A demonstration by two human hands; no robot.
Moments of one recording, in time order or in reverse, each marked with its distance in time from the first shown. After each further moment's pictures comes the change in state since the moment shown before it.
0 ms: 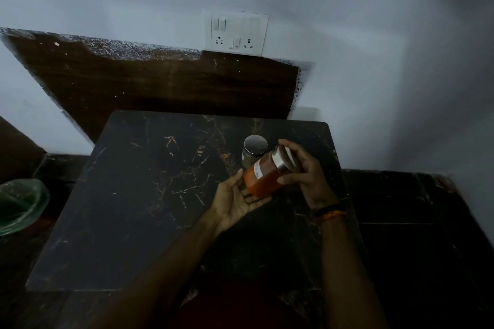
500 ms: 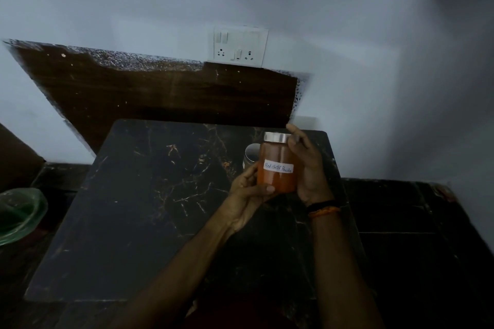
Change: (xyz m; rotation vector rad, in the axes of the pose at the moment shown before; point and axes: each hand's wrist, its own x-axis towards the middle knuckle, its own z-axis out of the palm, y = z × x) left_hand -0.033 0.003 0.063 0.297 -0.277 0.329; right_hand 0.013 -0.046 0.031 0.285 0.217 -0.045
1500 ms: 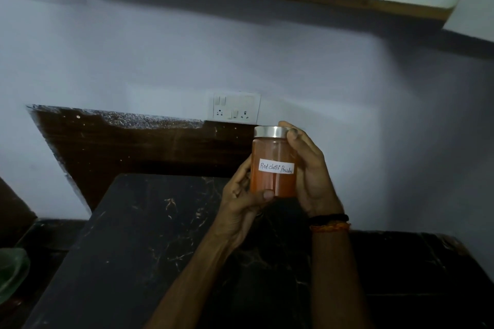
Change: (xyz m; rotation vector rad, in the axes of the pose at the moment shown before) left_hand 0.013 0.086 0.074 0.190 -0.076 0.366; right_hand 0.005 -0.125 0.052 0.078 -0.075 -0.221
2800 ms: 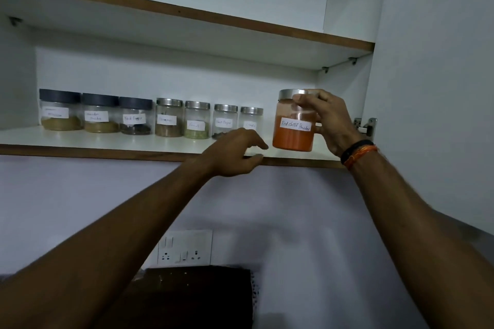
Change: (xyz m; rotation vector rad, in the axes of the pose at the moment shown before) left_hand 0.306 0.210 0.167 1.709 -0.399 0.776; right_hand 0.200 -0.330 -0.051 -0.494 0.134 -0.599
